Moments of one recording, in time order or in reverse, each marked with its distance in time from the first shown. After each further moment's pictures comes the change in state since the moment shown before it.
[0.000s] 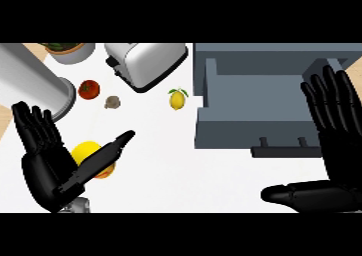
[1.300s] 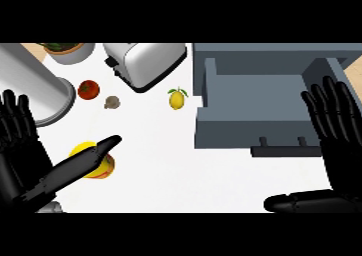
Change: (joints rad) left arm -0.037 0.004 0.091 -0.160 -0.067 -0.239 0.099; right arm 0.064 -0.023 0.015 -0.011 -0.011 0.012 -0.041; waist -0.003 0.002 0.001
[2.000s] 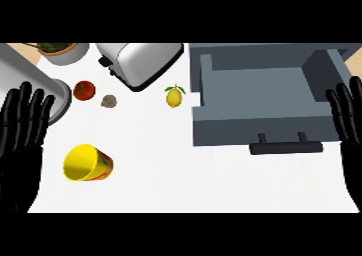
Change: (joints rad) left arm 0.068 0.071 0.100 -0.059 0.242 -0.589 -0.098; right arm 0.024 -0.035 -0.028 -0.036 0.108 -0.038 -0.080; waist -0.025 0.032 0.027
